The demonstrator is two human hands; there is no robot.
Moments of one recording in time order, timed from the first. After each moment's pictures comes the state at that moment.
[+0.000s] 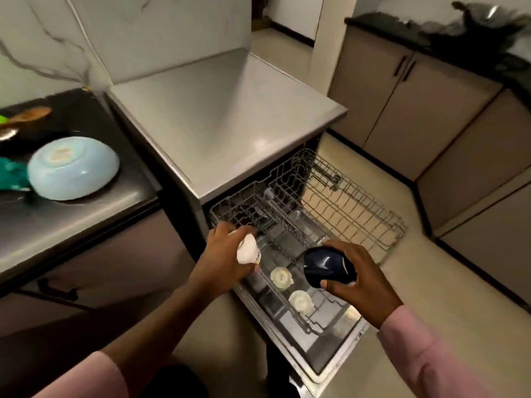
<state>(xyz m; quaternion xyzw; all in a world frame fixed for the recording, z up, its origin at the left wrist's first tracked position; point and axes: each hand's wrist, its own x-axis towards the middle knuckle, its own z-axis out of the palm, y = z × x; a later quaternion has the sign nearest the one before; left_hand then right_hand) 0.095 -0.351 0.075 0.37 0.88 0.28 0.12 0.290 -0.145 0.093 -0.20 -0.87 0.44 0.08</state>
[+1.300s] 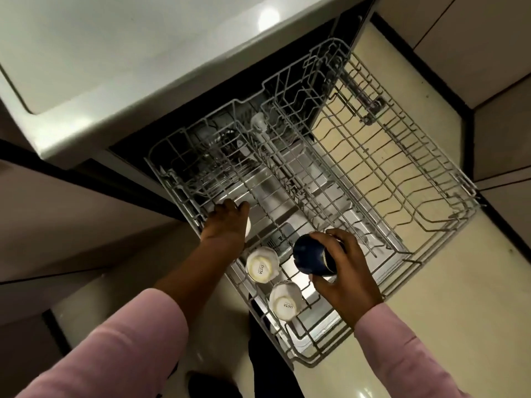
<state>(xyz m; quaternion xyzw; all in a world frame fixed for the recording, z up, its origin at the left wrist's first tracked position) 0.029 -0.192 -0.160 0.29 0.88 -0.10 0.35 0.230 -0.050 -0.118 -0.23 -0.91 0.34 -0.03</state>
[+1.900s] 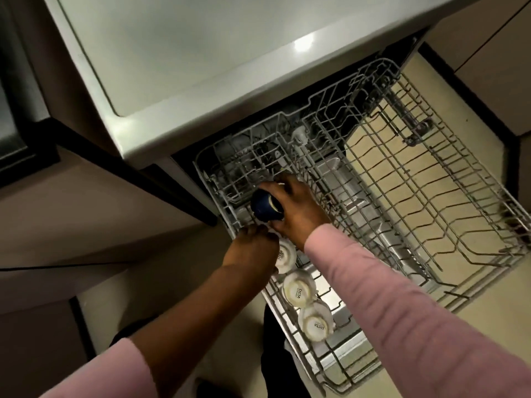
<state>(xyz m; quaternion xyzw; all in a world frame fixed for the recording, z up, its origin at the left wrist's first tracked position) 0.043 -0.227 -0.118 0.40 0.87 -0.05 0.29 0.048 -0.091 -0.147 -0.05 -0.95 0.29 -0.06</state>
